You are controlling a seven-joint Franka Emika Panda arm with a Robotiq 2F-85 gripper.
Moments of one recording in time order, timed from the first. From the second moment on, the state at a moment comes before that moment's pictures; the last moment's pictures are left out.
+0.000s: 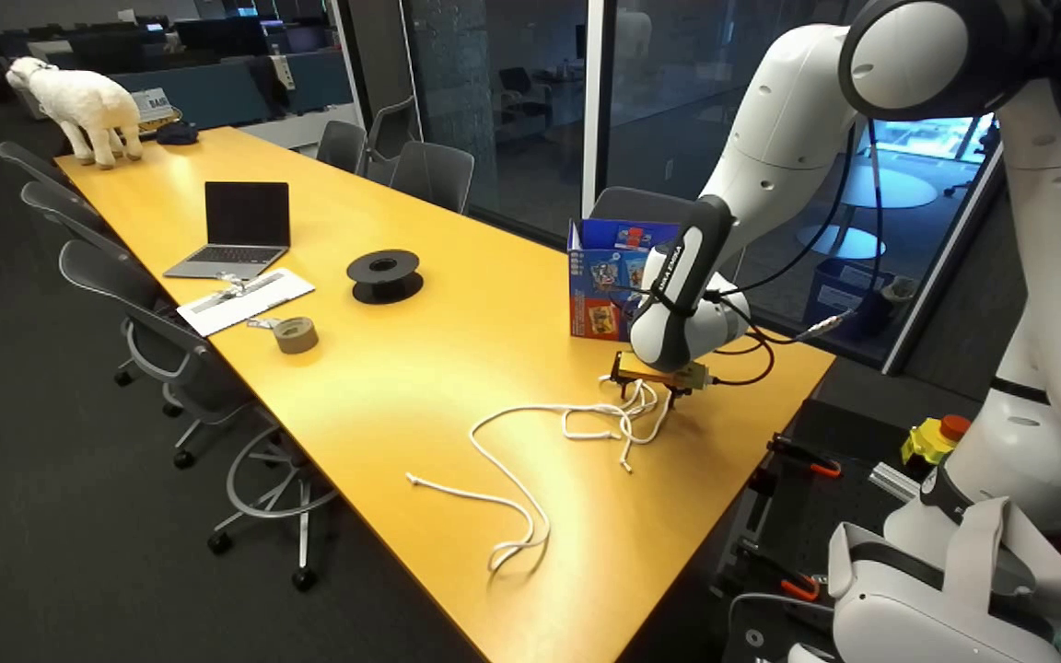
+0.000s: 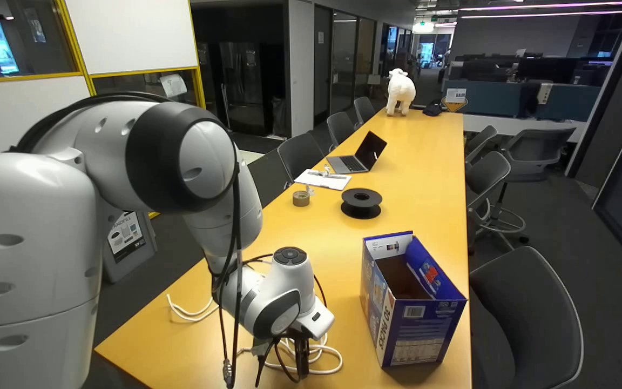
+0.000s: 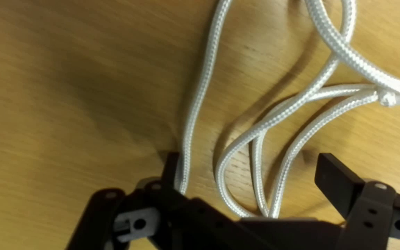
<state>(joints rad) 0.07 0.50 -0.21 -2.47 0.31 3.03 0.79</state>
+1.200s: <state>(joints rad) 0.08 0.49 -0.22 -2.45 0.31 3.04 0.79</state>
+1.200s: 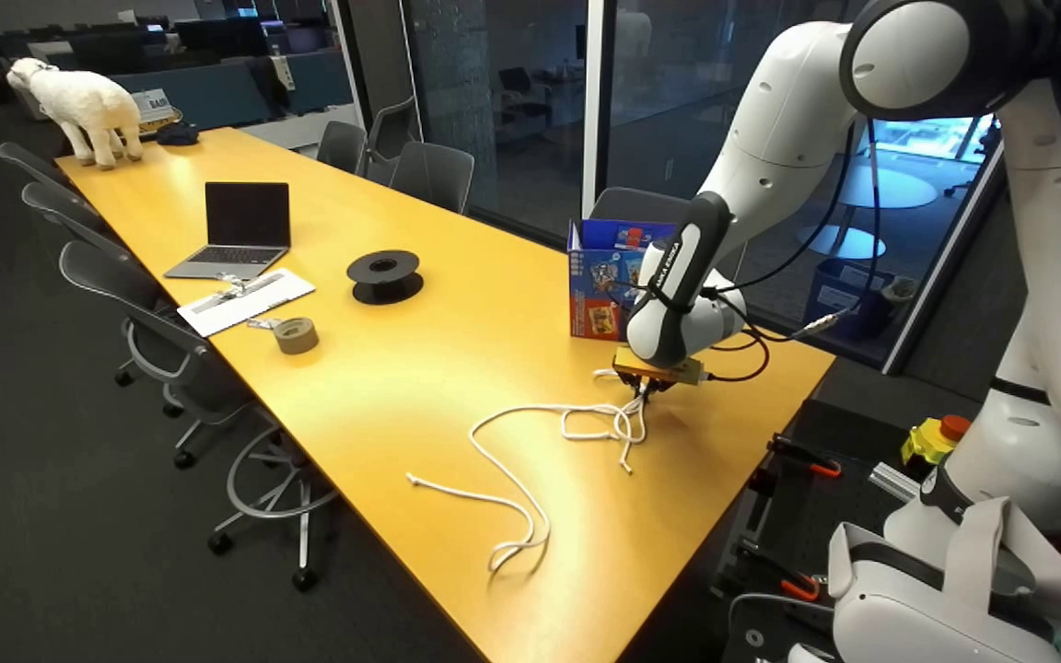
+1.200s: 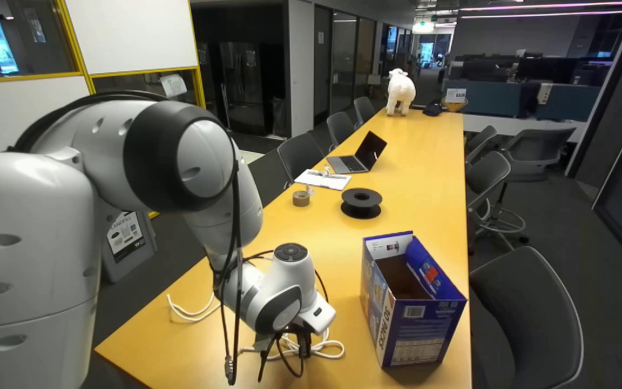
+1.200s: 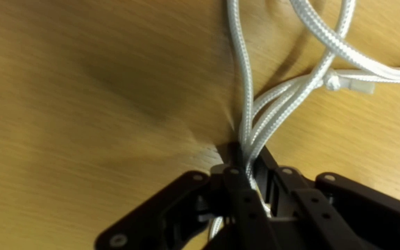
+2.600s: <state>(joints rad) 0.49 0.13 -0.78 -2.15 0.07 3.15 1.09</state>
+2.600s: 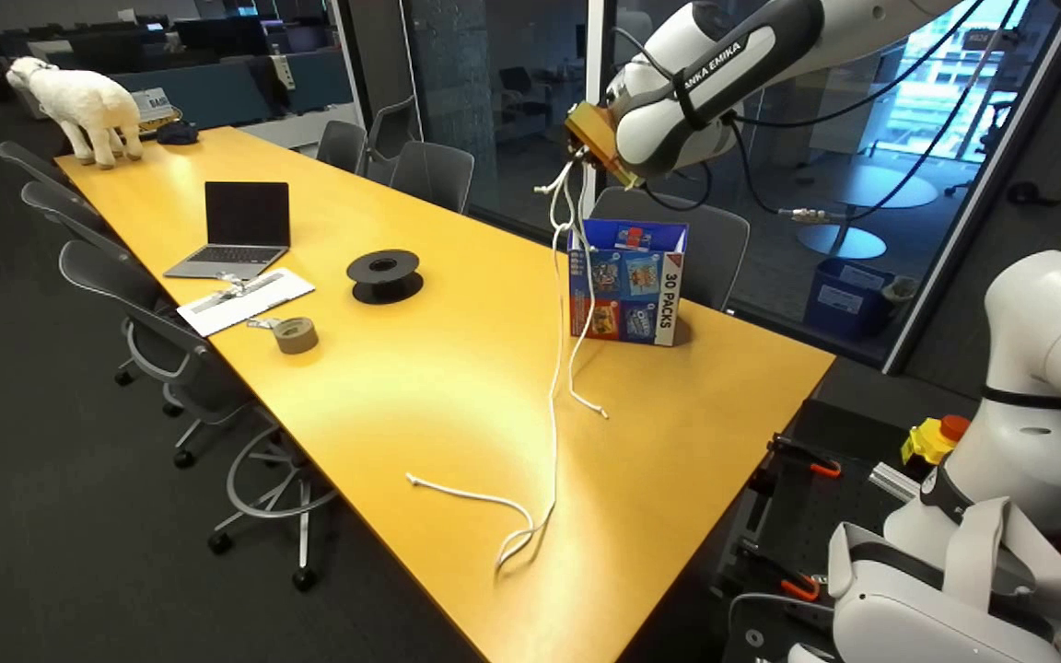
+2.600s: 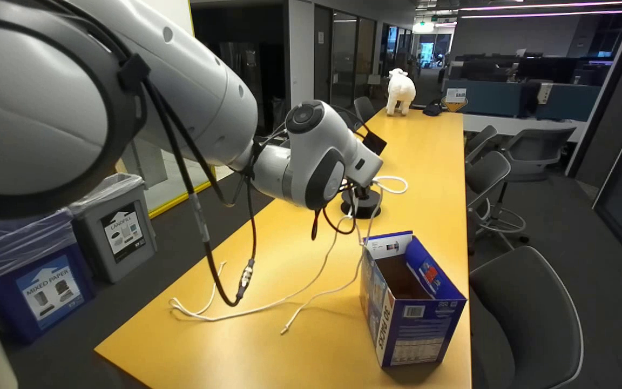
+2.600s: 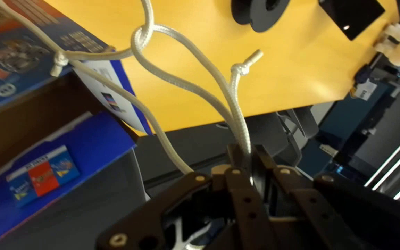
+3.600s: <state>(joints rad) 1.10 0.24 -1.56 -1.80 -0.34 2.64 1.39</state>
